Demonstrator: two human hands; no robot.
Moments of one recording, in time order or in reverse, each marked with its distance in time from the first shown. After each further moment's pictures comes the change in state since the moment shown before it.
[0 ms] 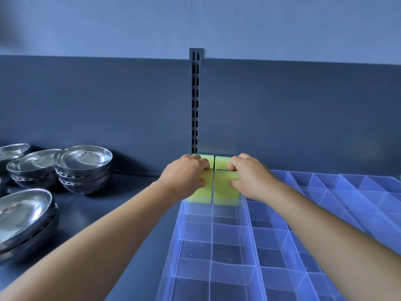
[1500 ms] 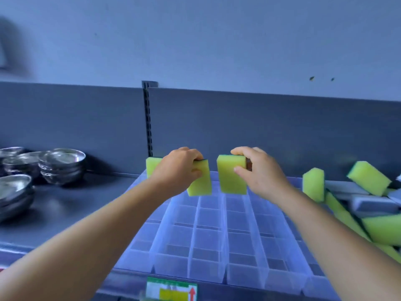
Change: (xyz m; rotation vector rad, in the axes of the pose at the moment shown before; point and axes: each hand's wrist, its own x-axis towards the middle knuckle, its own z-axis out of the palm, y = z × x) left_hand -0.056 0.188 -0.052 -0.220 0.230 -0.071; right_hand -0.143 0.128 -0.100 0.333 0.348 -0.076
